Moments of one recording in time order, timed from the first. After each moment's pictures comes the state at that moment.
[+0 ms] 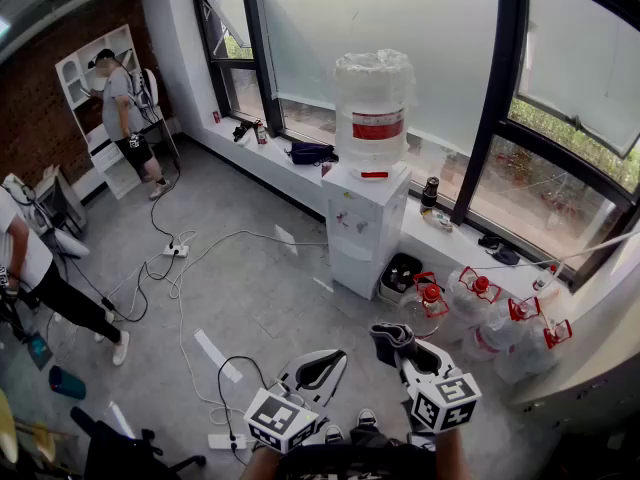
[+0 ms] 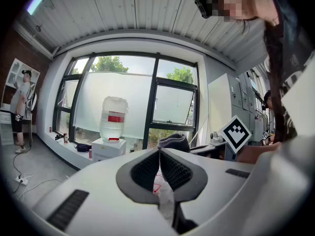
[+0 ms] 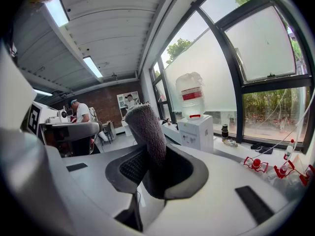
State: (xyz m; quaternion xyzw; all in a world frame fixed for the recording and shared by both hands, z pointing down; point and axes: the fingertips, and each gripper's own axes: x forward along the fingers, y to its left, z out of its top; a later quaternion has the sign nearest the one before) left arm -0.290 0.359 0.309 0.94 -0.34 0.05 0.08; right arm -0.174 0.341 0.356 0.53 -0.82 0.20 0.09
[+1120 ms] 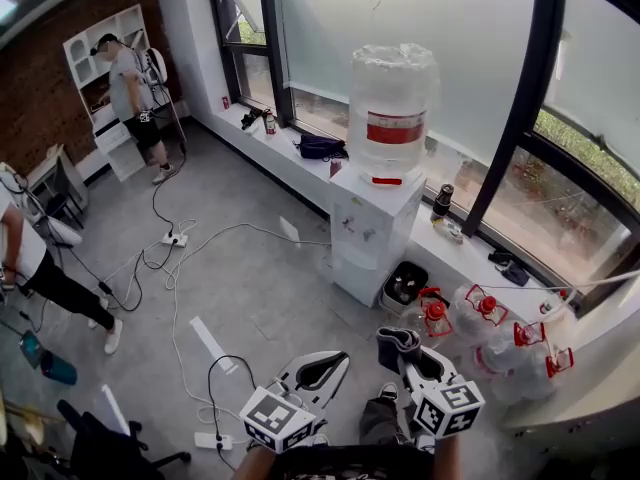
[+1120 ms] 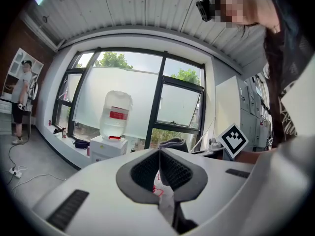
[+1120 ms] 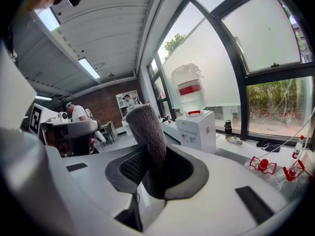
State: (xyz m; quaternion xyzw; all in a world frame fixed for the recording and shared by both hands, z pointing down) left arm -0.270 0.270 0.332 0.93 -0.34 0.04 0.11; right arm -0.150 0.252 0.390 0.52 -0.82 0.22 0.09
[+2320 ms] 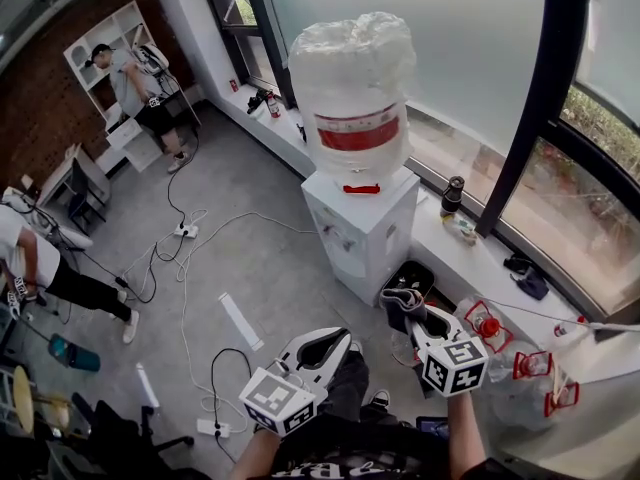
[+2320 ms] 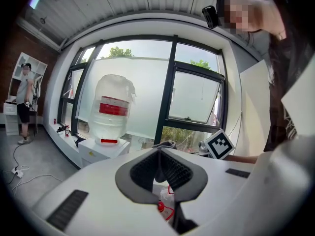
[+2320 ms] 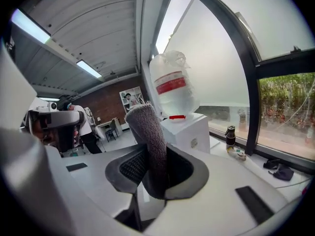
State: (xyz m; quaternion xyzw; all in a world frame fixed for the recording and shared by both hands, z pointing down) left arm -0.090 0.068 0.337 0.91 -0.40 0.07 0.12; right arm 0.029 0.006 0.426 0.45 -0.86 0.22 0.11
